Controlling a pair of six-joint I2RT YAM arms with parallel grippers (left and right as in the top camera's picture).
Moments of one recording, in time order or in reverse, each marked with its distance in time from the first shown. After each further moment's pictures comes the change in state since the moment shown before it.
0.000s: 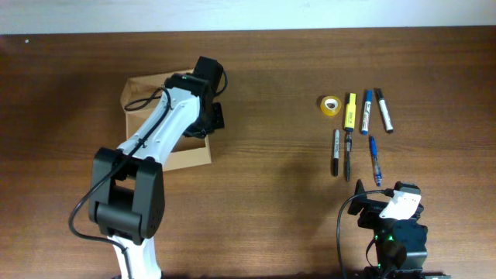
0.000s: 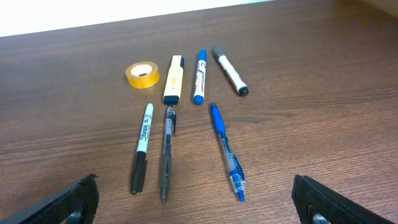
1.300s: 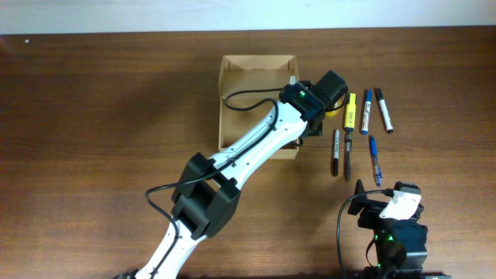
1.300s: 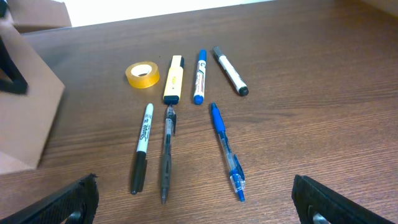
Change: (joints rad) left arm -0.486 0.332 0.566 -0.091 -0.128 -0.267; right arm 0.000 0.000 0.000 0.000 0.000 0.000
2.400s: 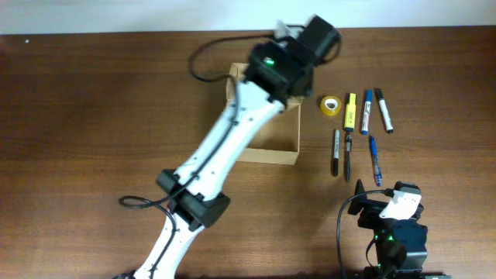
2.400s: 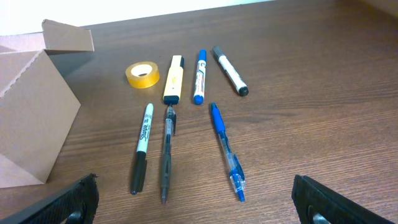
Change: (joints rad) left arm 0.101 0.028 0.719 -0.453 -0.125 0.162; right arm 0.000 0.000 0.000 0.000 0.000 0.000
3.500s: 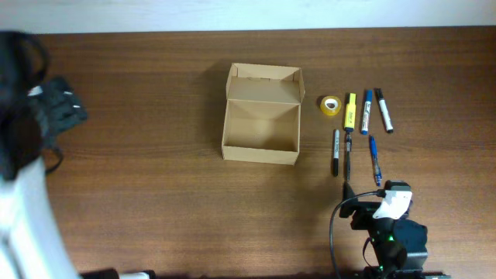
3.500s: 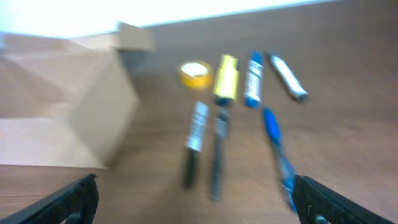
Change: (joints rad) left arm 0.845 -0.819 -0.738 -0.096 0.014 0.275; right arm 0.000 0.000 0.000 0.052 -0.227 0.010
